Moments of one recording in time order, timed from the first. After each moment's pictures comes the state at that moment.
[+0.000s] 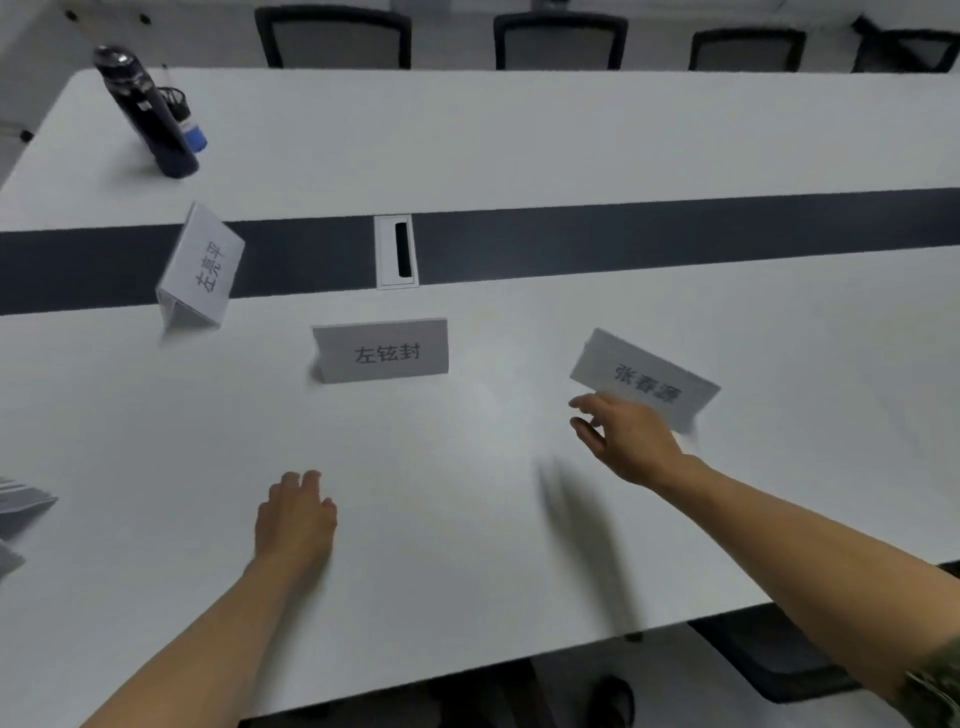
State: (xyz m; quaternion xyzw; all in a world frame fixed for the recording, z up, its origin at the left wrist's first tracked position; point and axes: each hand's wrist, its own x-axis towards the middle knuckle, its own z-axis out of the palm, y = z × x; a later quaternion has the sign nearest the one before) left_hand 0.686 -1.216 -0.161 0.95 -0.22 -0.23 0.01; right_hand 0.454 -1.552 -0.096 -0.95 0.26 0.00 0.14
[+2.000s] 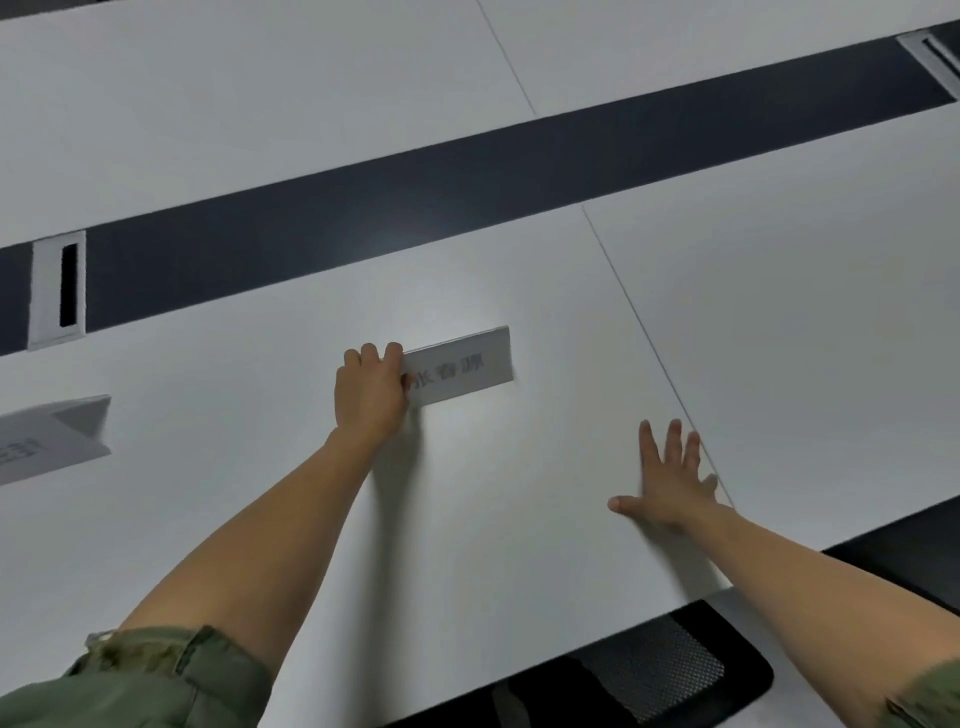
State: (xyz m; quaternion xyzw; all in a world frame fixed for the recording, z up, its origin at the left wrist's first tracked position) left_hand 0.468 -1.759 -0.148 0.90 -0.43 -0.13 0.02; right_hand 0.124 -1.893 -0.175 -0.74 0.51 0.35 0.27
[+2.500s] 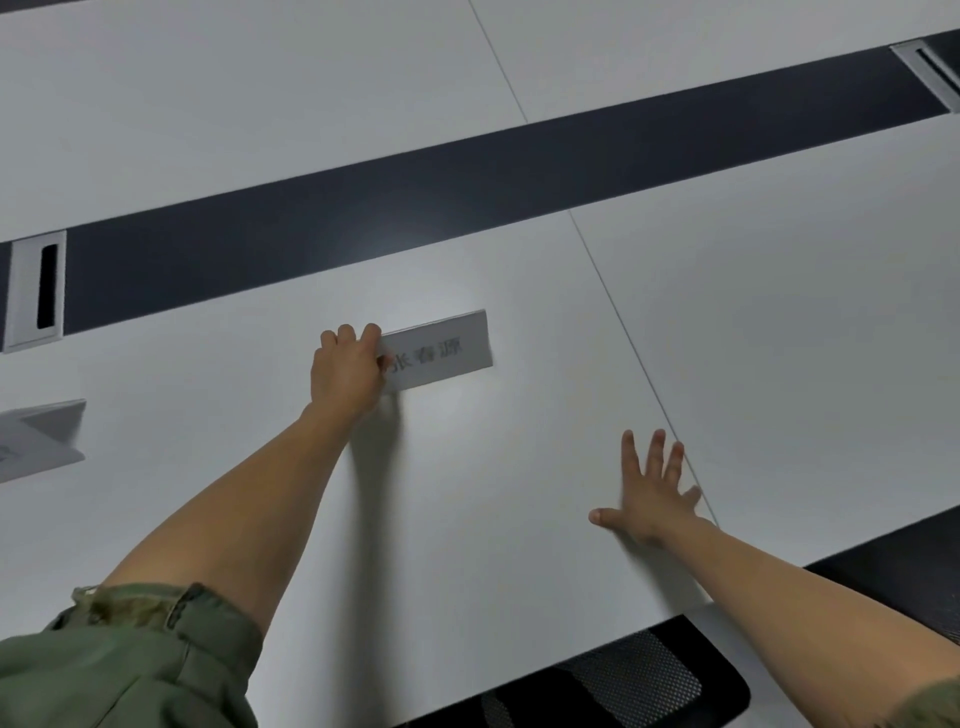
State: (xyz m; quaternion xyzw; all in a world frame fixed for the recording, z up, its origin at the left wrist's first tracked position) left_hand 0.491 -1.787 -0.149 0.90 -0.41 -0.12 0.02; right_hand 0.127 -1.895 -0.174 -0.73 0.50 0.37 0.28
